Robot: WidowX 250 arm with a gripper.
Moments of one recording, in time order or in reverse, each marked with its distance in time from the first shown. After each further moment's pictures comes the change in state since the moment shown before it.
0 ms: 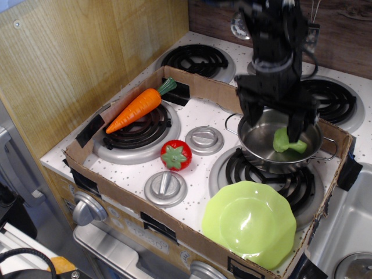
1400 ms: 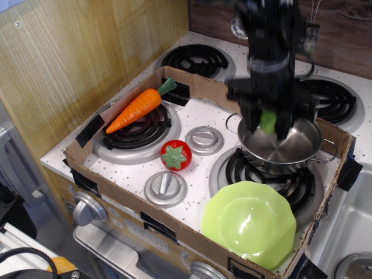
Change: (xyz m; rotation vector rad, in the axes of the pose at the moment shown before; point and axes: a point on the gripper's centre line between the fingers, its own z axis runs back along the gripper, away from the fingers) arm -0.011 0.001 0.029 0.035 0.032 0.154
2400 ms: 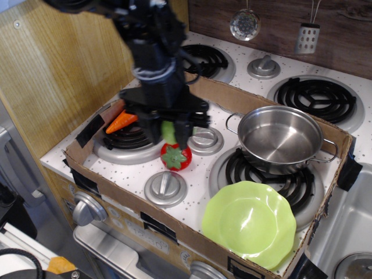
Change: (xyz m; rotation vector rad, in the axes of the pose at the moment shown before) arm -0.072 0.102 0.018 0.087 0.019 0.200
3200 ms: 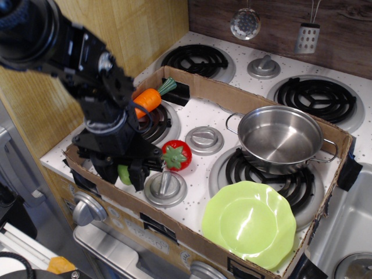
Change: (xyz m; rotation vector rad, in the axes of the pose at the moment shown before) arm -0.046 0.041 -0.032 0.044 0.032 0.076
